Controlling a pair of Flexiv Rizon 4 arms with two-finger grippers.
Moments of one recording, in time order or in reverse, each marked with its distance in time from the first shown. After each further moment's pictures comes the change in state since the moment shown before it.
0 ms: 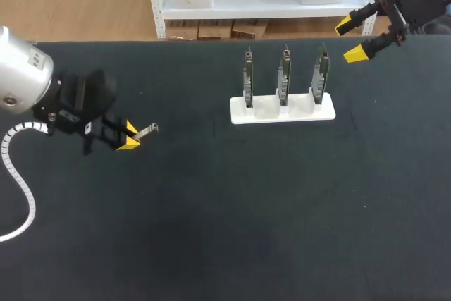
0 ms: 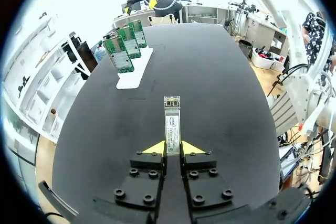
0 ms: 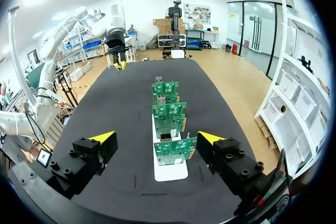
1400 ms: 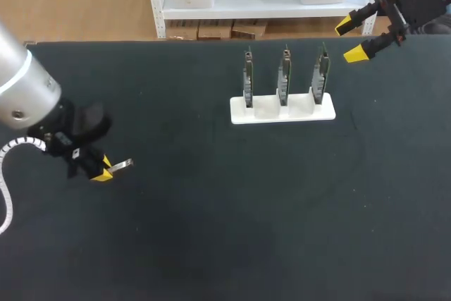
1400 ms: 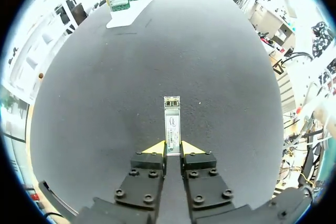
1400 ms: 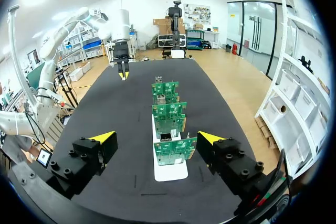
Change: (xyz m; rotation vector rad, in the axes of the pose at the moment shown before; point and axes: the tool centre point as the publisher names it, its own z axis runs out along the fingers) left arm 0.097 -0.018 0.021 0.101 0.273 -0.119; right arm 0.000 0.000 0.000 0.000 0.000 0.000
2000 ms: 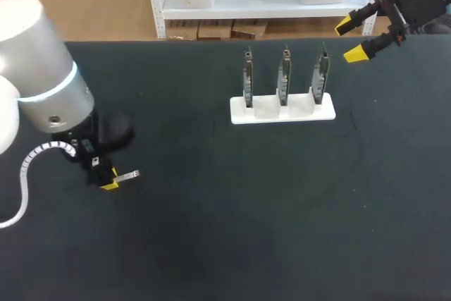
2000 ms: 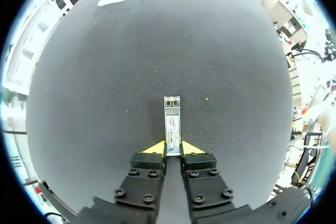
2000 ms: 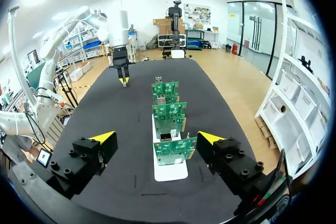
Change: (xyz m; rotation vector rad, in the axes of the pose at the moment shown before) left arm 0.002 -0.002 0.022 0.003 0.167 -0.026; right arm 0.000 0.000 0.000 0.000 0.000 0.000
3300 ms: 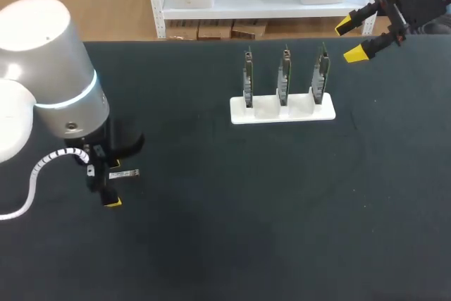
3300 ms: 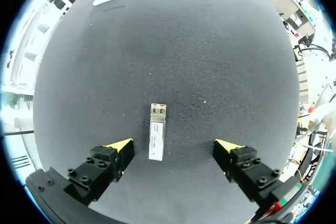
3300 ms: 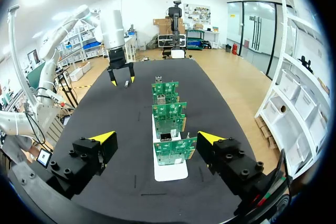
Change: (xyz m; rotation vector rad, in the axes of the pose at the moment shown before) left arm -0.002 -0.003 0.001 -0.073 0.116 0.003; right arm 0.000 0.000 0.000 0.000 0.000 0.000
